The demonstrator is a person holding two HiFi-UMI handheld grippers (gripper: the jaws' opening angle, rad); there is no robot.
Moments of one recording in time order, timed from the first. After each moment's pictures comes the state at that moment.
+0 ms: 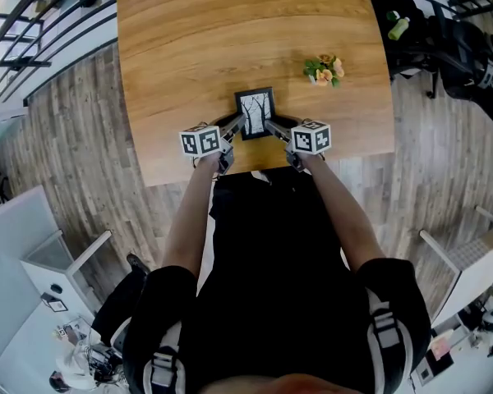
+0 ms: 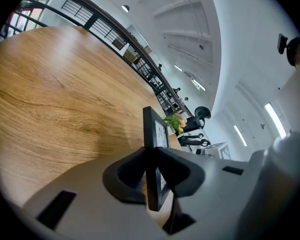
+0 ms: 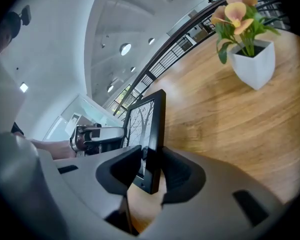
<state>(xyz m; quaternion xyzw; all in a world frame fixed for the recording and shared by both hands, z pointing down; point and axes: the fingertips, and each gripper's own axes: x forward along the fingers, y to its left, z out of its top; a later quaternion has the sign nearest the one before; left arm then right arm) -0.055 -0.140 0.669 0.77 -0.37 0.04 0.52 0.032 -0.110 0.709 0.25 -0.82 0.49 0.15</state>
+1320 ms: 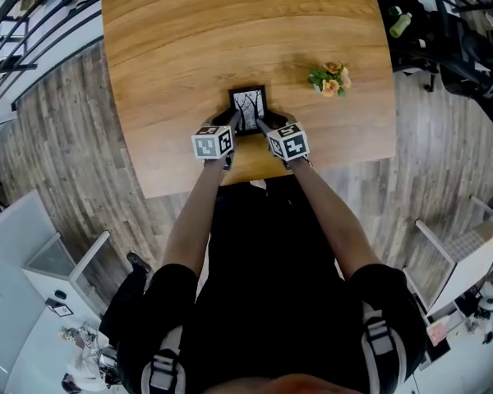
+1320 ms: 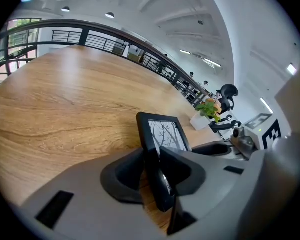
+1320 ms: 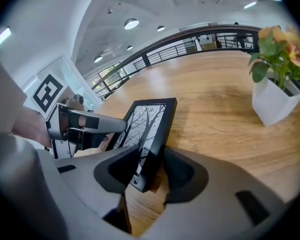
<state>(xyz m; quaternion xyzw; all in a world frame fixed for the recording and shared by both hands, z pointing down) -0.083 -0.180 0.731 0.75 -0.47 0.17 0.43 0.008 -0.148 0.755 0.34 -0.81 0.36 0.32</state>
